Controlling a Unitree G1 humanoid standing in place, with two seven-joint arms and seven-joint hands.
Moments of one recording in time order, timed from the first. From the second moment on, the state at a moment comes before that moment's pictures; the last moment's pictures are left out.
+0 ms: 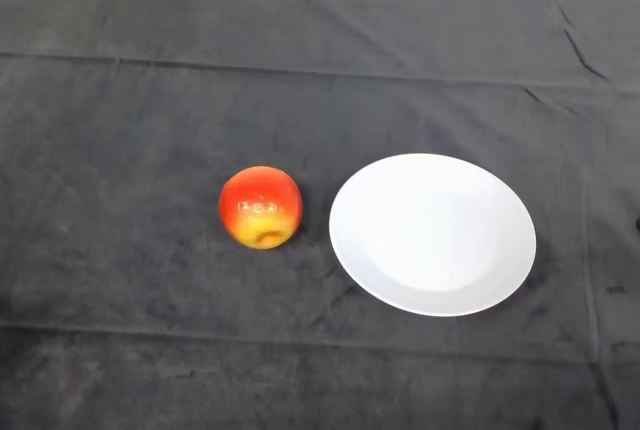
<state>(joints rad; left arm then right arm) -0.30 0.52 0.25 1.19 -0.34 -0.81 0.29 -0.56 -0.60 -0.63 1.22 0.64 0.70 0.98</state>
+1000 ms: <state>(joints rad) -0.38 0.52 0.25 1.18 -0.19 -0.83 0.32 -0.56 -0.60 -0.63 1.22 0.64 0.70 0.98</state>
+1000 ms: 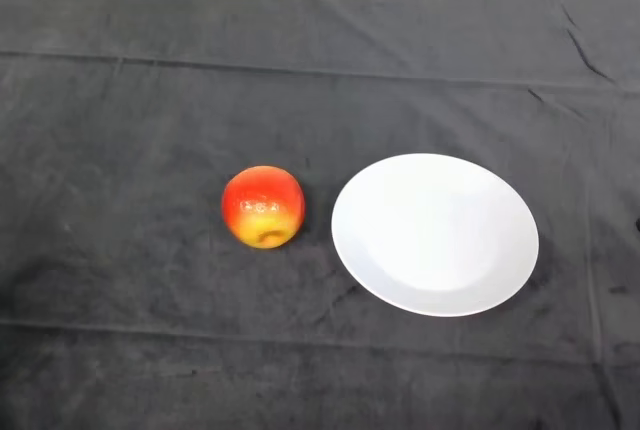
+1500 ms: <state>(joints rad) -0.38 0.51 0.13 0.81 -0.03 -0.73 0.38 -0.56 -0.60 -0.63 1.22 0.64 0.70 0.98</state>
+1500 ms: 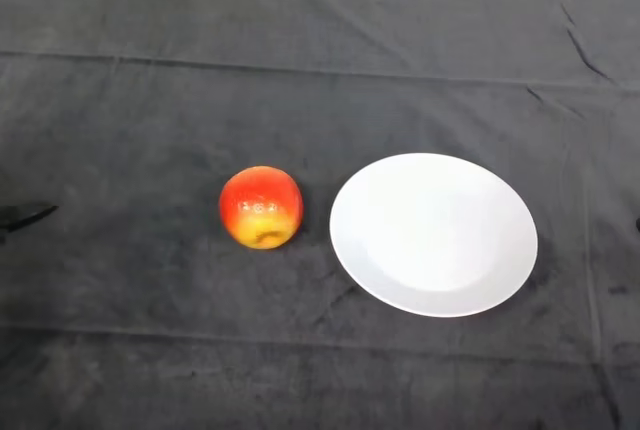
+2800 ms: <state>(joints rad) -0.39 0.31 -0.23 0.59 0.14 -0.47 0.32 -0.56 -0.60 -0.63 1.22 0.64 0.70 0.98</state>
